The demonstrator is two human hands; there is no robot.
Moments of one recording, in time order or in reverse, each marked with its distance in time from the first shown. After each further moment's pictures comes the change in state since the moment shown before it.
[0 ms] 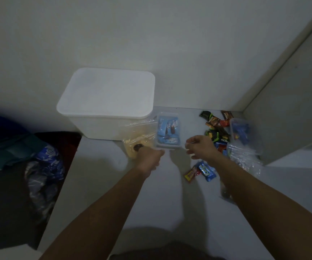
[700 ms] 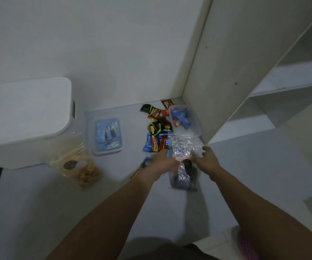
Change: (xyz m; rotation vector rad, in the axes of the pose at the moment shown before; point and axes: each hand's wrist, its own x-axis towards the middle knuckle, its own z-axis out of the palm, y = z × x) left_hand -0.050 0.017 0.212 0.392 -0.596 0.061; right_hand -0.040 0.152 -0.150 0.065 0.345 0.326
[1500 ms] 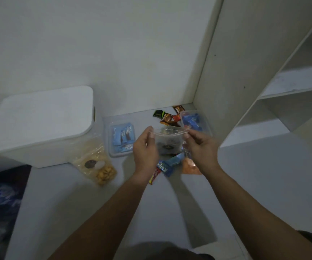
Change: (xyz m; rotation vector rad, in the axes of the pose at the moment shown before) left_hand -0.055 0.004 -0.053 -0.364 0.682 0.513; right_hand -0.083 -0.077 0.022 0.480 0.077 -0.615
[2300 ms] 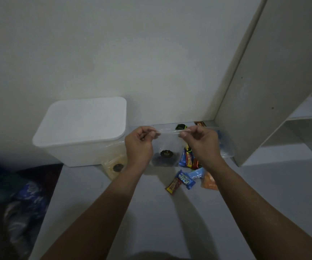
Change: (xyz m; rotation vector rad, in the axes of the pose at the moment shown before) left_hand 0.022 0.057 -0.093 -0.041 0.092 0.206; right_hand -0.004 -0.071 0.068 0.059 -0.190 -0.132
